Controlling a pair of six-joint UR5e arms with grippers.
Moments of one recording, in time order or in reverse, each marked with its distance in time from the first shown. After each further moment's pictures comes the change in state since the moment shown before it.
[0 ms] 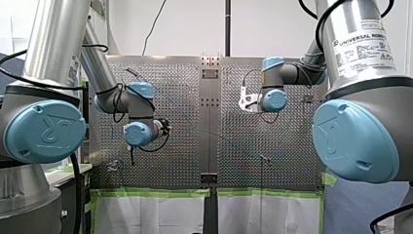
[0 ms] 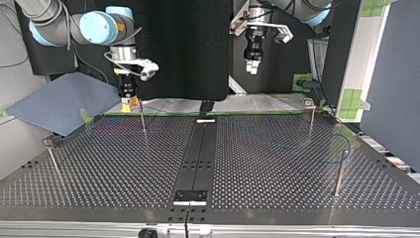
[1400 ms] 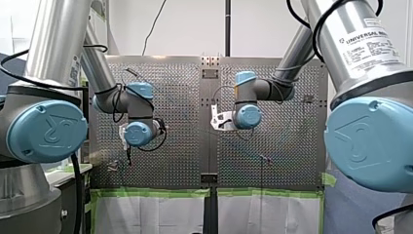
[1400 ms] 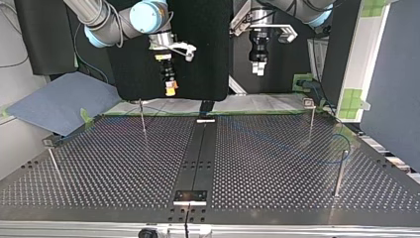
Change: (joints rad) left arm 0.019 0.000 0.000 0.005 -0.061 0.000; right arm 0.232 0.125 0.000 -0.029 0.092 -0.100
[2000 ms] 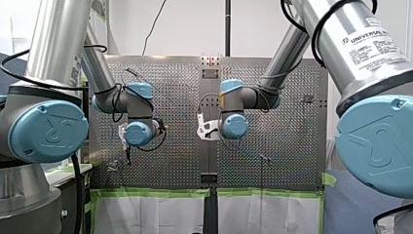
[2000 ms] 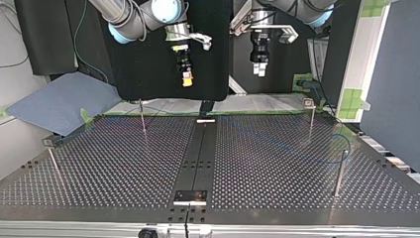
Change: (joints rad) left arm 0.011 0.000 0.000 0.001 0.003 -0.001; right arm 0.112 0.069 0.000 -0.054 0.078 -0.016
